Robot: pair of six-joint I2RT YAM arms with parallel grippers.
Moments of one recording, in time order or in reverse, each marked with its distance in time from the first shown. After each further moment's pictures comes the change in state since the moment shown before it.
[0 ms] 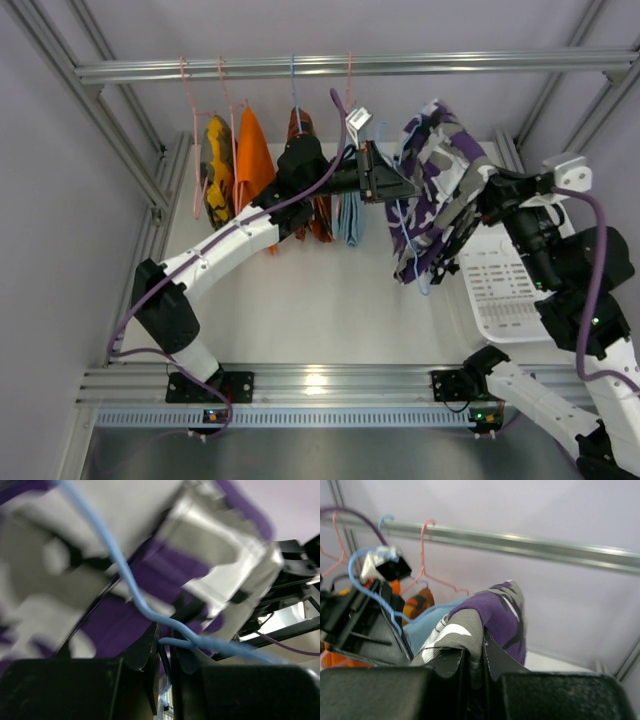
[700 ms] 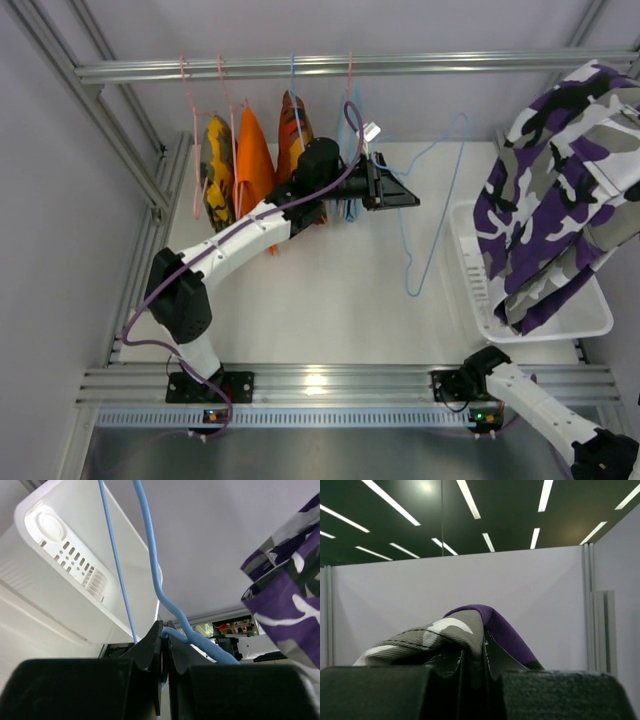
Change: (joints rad) left arm 0.006 0.086 0.012 -0.151 -0.044 0.129; right arm -0.063 -0.030 0.468 0.095 0.045 -0.080
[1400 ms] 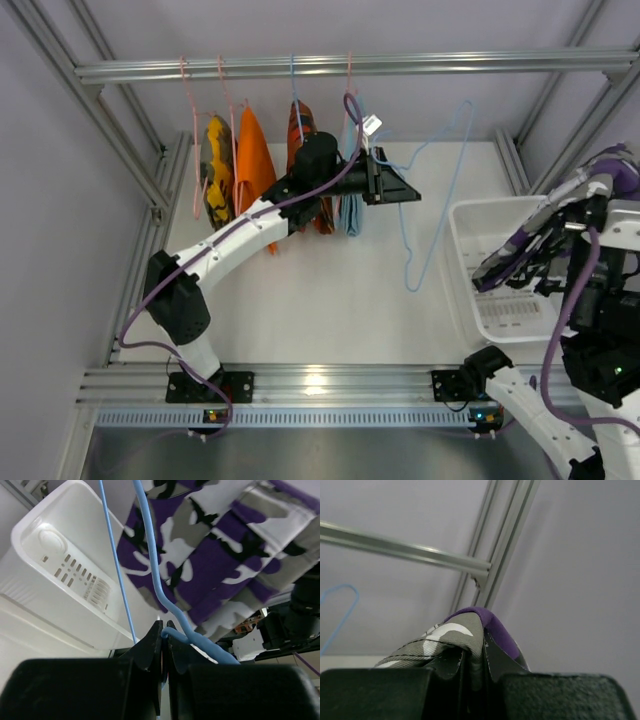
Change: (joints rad) left arm -0.001 -0.010 0.044 -0.033 -0.003 0.079; right arm -0.035 -0.160 -0.484 0.061 0.394 -0.521
